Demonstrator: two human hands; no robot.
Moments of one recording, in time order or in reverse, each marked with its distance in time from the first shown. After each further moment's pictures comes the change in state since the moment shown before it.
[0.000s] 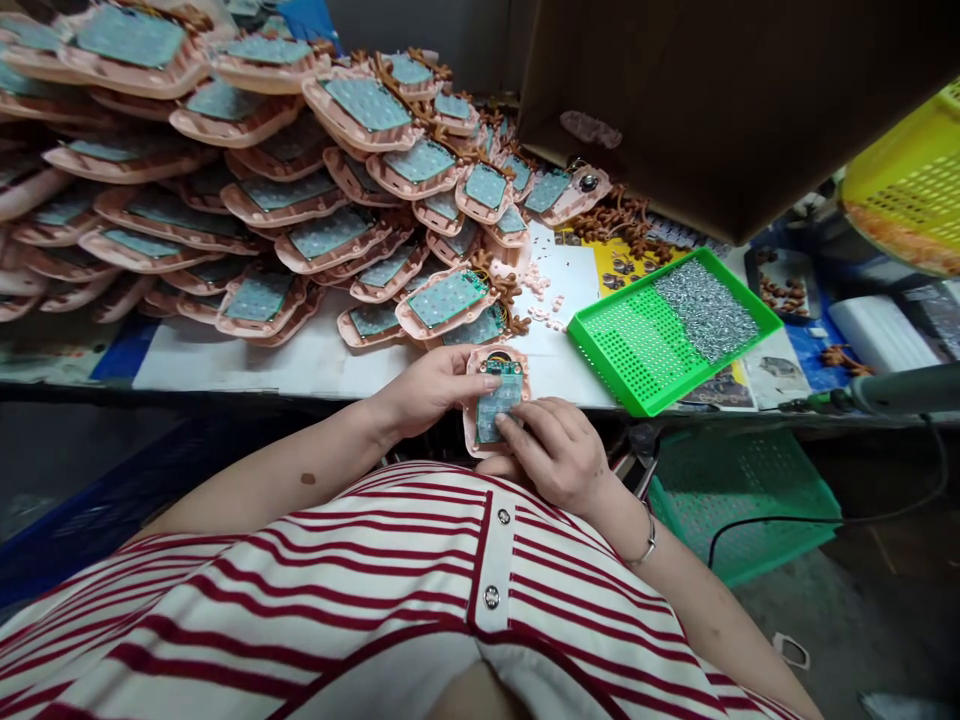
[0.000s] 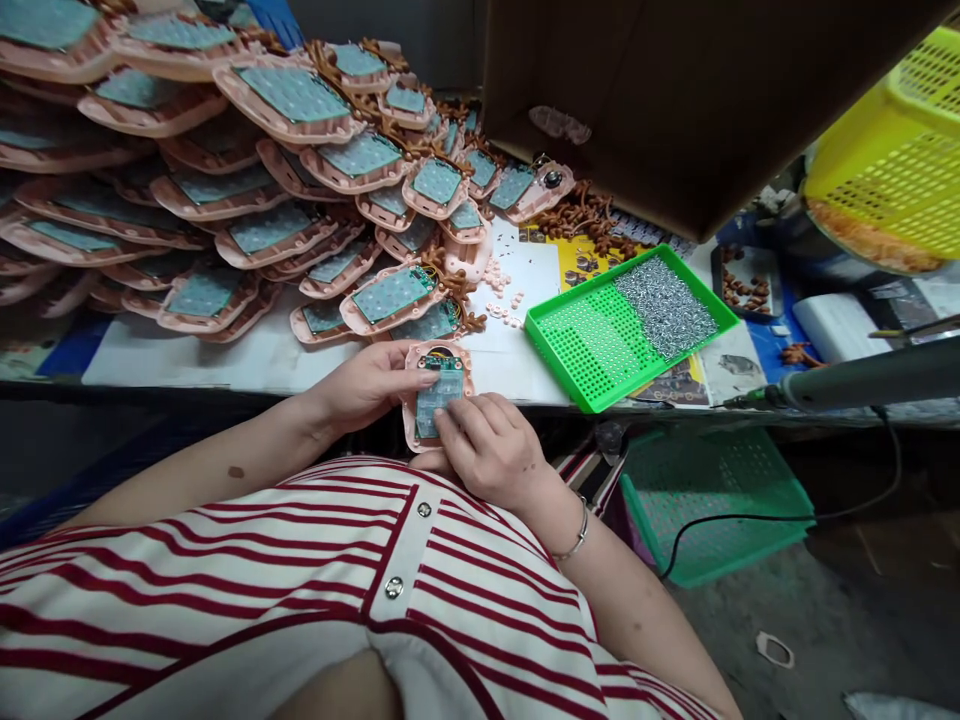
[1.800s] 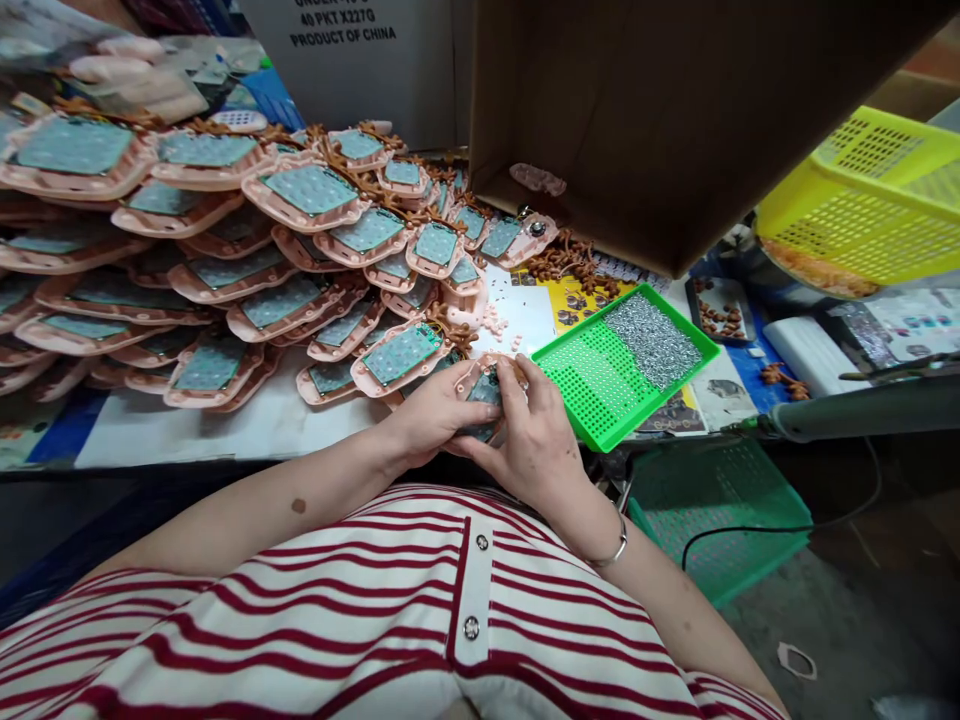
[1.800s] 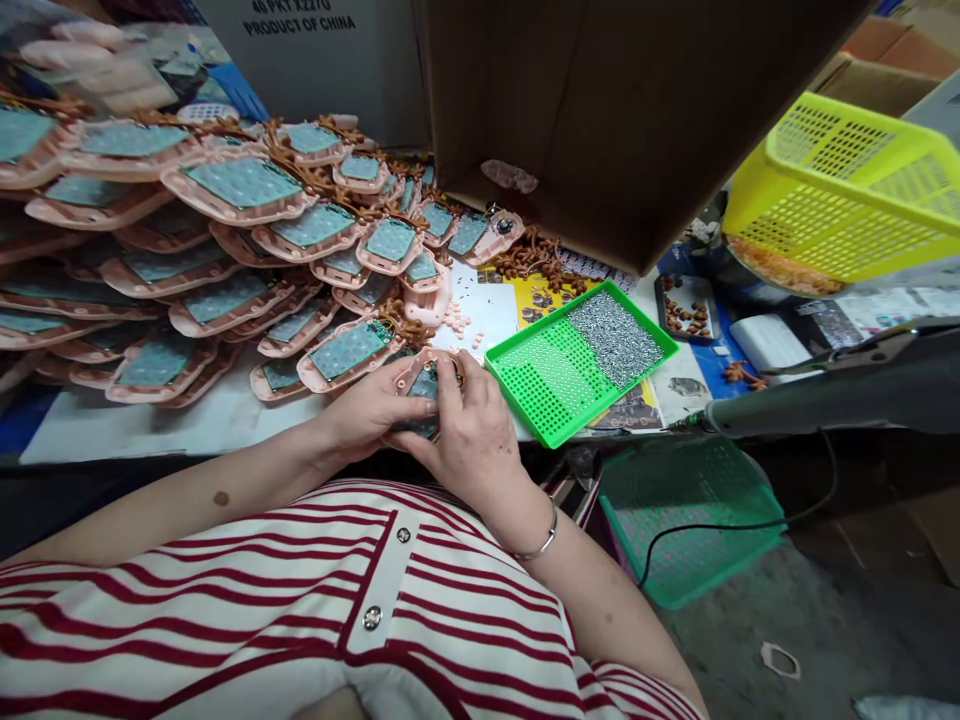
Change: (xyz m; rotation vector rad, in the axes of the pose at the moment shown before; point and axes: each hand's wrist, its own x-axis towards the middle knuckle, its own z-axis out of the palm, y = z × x) left_hand 0.038 0.015 0.046 0.037 0.046 0.032; right_hand 0.025 0.025 0.001 -0.032 -0.176 0.558
